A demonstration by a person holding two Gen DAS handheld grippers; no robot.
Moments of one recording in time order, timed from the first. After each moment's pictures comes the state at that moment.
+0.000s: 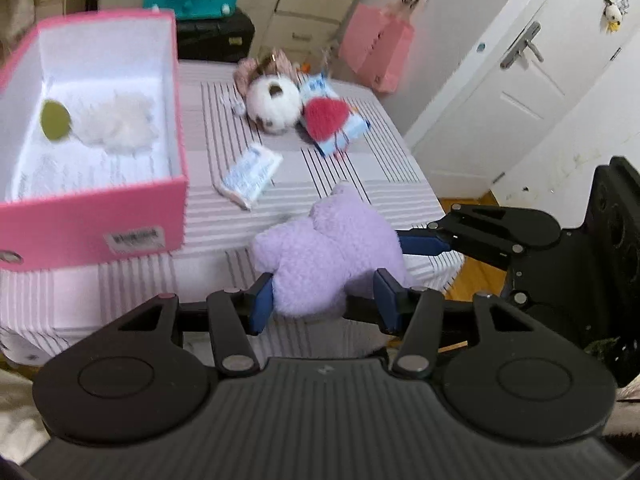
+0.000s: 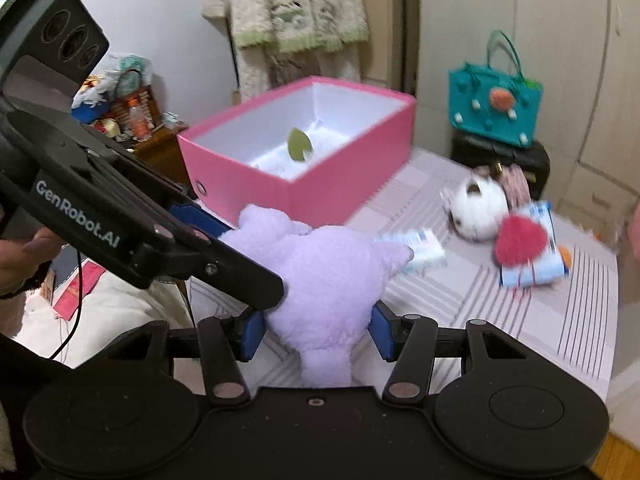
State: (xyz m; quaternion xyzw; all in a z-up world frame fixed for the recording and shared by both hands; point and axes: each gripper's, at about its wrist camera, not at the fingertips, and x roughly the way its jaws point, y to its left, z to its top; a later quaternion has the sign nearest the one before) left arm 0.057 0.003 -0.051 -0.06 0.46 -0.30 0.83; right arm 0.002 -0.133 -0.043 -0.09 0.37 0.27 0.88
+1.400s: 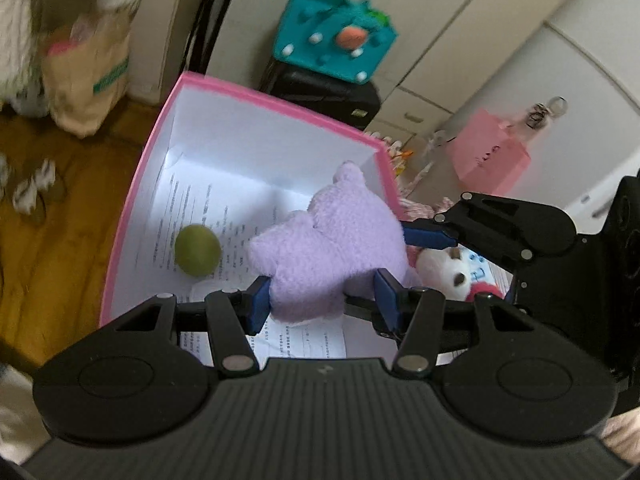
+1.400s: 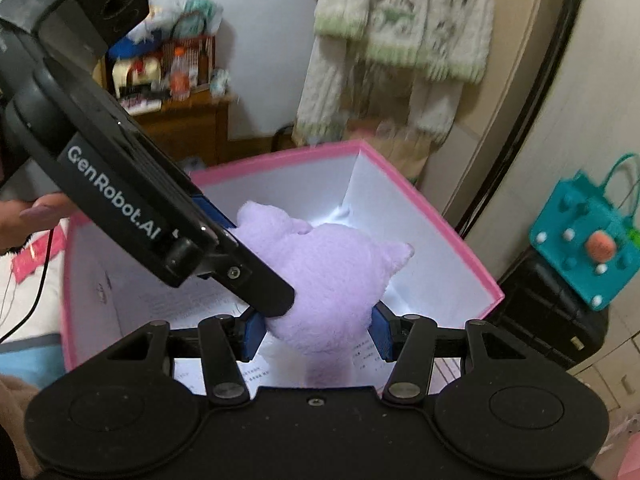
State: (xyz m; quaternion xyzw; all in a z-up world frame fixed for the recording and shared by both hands) left arm 0.264 0.133 -0.068 -0.19 0.47 -0.17 0.85; right arm 0.253 -0.007 -0.037 -0.26 0.35 0.39 0.81
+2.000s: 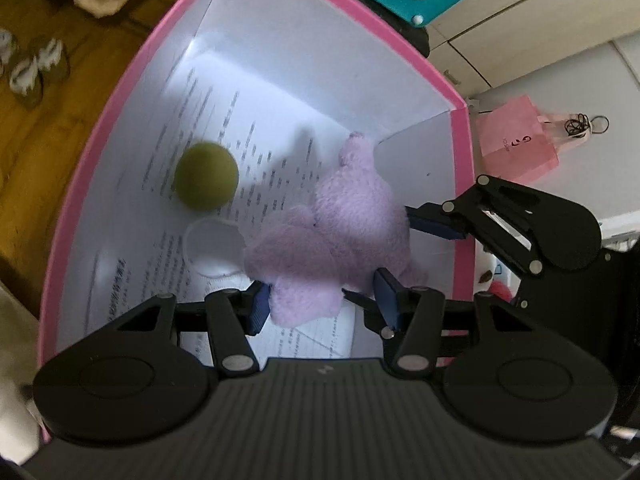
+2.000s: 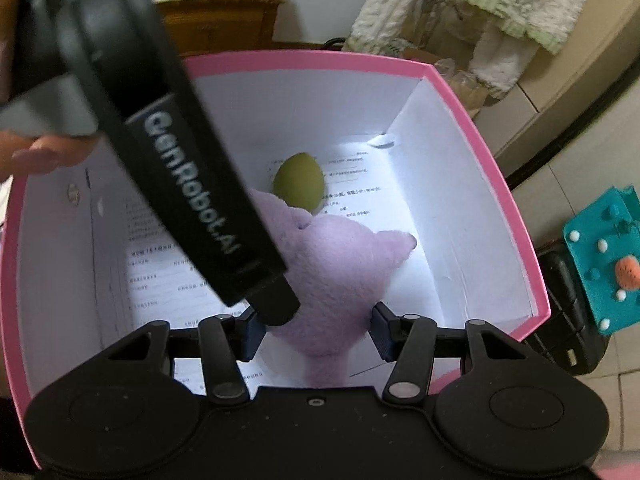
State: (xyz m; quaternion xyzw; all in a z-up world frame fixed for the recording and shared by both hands) left arm 0.302 0.139 -0.131 -0.29 0.58 -0.15 0.75; right arm 0.268 0.026 -0.069 -0.39 0.42 0.41 0.71
